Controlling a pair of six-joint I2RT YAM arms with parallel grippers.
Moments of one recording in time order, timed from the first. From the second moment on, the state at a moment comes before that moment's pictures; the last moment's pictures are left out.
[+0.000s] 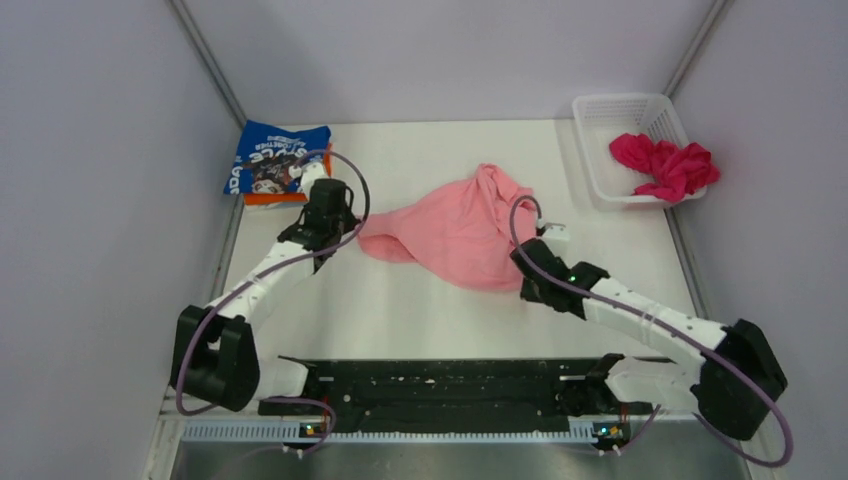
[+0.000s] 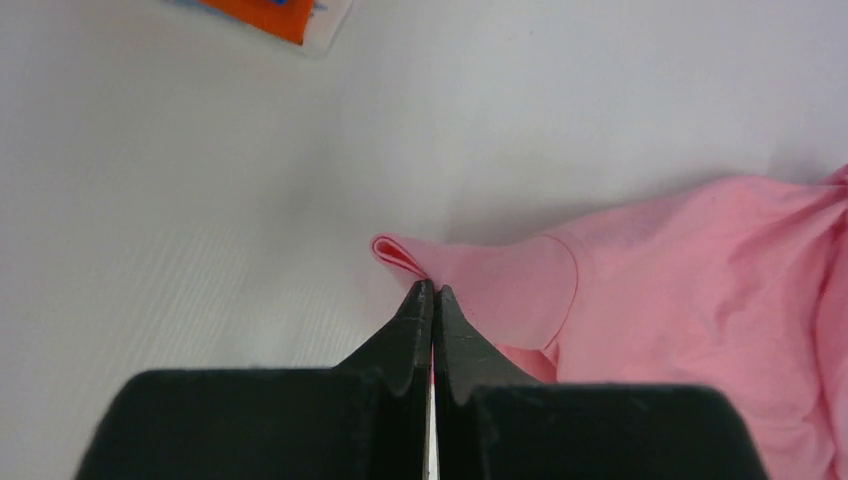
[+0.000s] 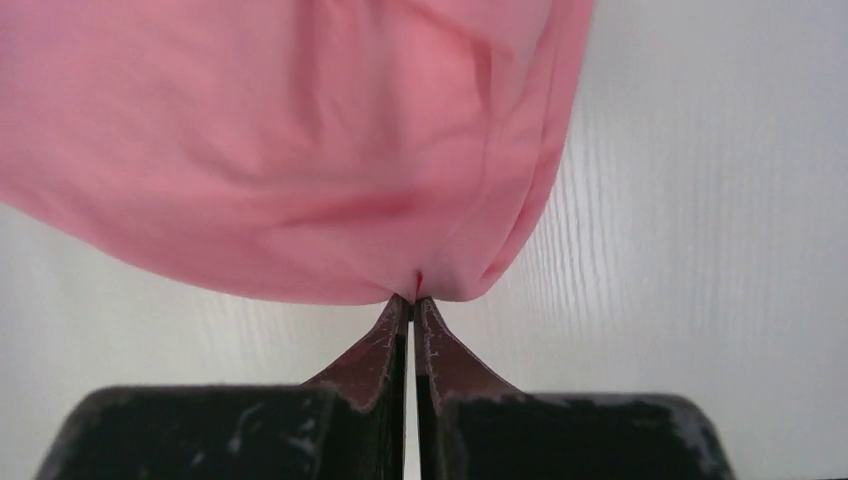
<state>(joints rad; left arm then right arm) -0.30 1.33 0.87 -0.17 -0.35 -0.62 0.75 1.17 0.63 -0.58 0.42 0.78</state>
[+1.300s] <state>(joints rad) -0.31 0.67 1.61 -0.19 0.05 -0.29 0.70 0.66 1.62 -0.57 0.13 0.22</state>
